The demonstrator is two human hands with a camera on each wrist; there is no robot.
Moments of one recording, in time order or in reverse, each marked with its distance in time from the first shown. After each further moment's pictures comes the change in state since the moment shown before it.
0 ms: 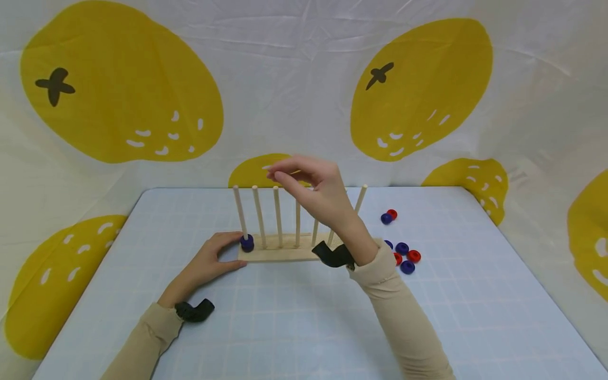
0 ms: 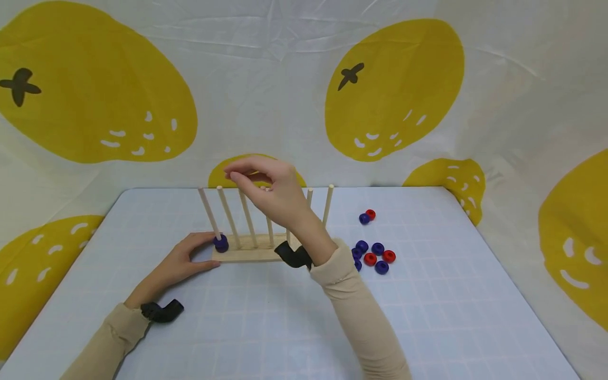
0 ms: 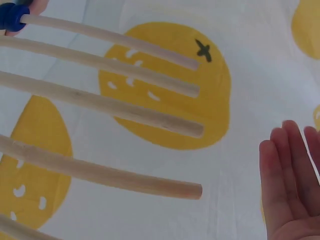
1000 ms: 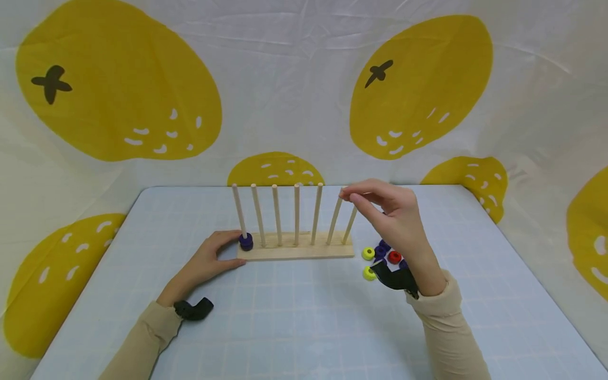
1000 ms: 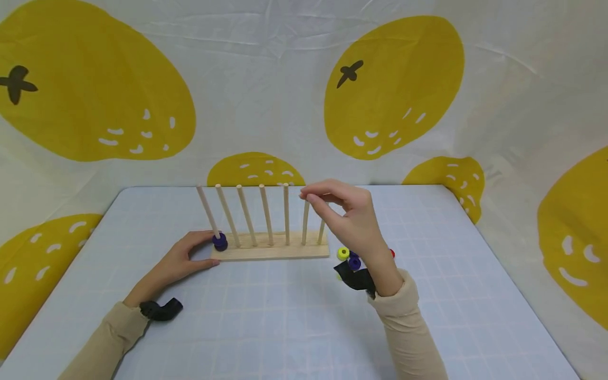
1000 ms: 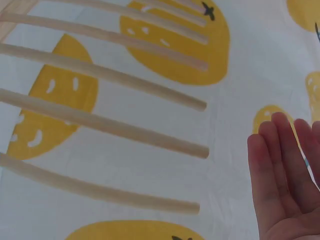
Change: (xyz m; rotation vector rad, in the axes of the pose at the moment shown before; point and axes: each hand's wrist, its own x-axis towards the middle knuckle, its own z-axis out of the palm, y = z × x) left_hand 0.001 0.005 -0.002 -0.001 -0.028 -0.037; right_hand -0.076 -0.025 -0.081 -0.128 0.085 0.067
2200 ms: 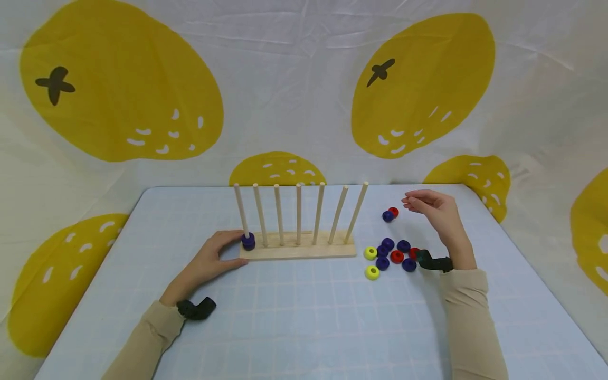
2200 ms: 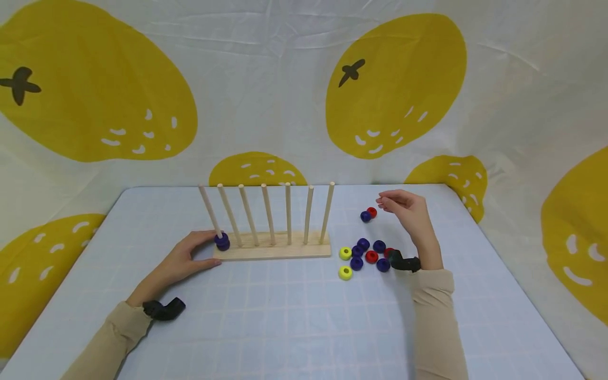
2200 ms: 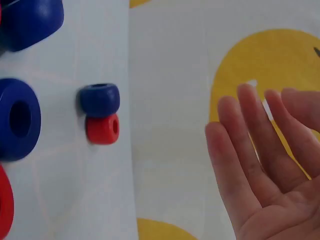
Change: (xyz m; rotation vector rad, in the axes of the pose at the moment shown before) left_hand -0.001 -0.002 -0.001 -0.001 -0.016 -0.009; right_hand -0.075 0.113 -0.123 -0.214 0.142 0.711
